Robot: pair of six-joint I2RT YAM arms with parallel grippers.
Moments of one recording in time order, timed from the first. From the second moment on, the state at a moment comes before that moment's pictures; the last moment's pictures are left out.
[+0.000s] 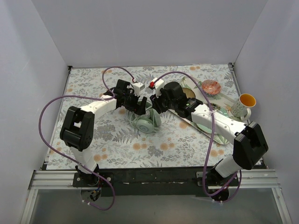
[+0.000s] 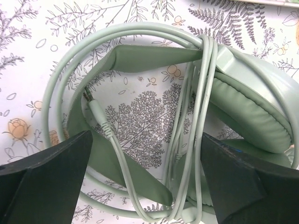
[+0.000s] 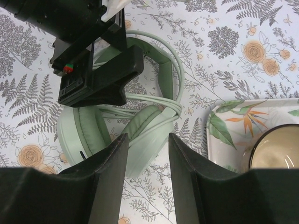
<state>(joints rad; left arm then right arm) -0.40 1.79 1.19 -0.29 0.39 0.08 0.75 1.51 1.16 -0.21 -0.08 -0.09</state>
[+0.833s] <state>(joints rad) -0.32 1.60 1.18 -0.35 0.32 0.09 0.72 1.52 1.13 -0.21 -0.08 -0.06</state>
